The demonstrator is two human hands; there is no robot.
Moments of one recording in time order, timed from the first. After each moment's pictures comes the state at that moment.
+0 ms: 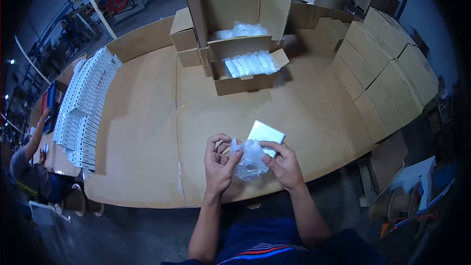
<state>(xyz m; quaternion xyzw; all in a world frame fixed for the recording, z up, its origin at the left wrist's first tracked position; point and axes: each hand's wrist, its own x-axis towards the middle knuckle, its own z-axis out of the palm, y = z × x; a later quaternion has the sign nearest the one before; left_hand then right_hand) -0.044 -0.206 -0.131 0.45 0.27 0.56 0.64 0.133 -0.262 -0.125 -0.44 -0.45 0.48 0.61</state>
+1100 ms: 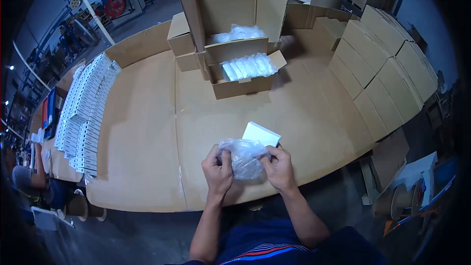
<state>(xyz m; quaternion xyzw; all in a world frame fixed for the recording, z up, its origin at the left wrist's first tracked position) -0.045 -0.204 -0.130 0.58 0.44 0.56 0.41 0.117 -0.254 -0.154 -0.48 -0.43 0.41 0.65</state>
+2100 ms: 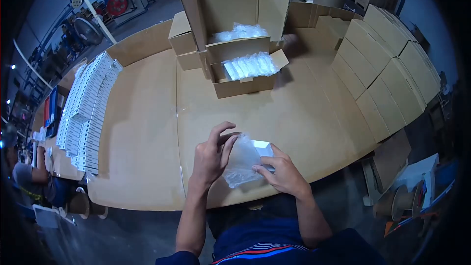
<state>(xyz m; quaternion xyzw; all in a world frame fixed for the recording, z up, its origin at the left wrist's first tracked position) -0.058 -0.166 -0.091 0.78 0.36 0.43 0.27 0.140 -0.264 -0.096 -0.56 -0.67 0.31 0.39</state>
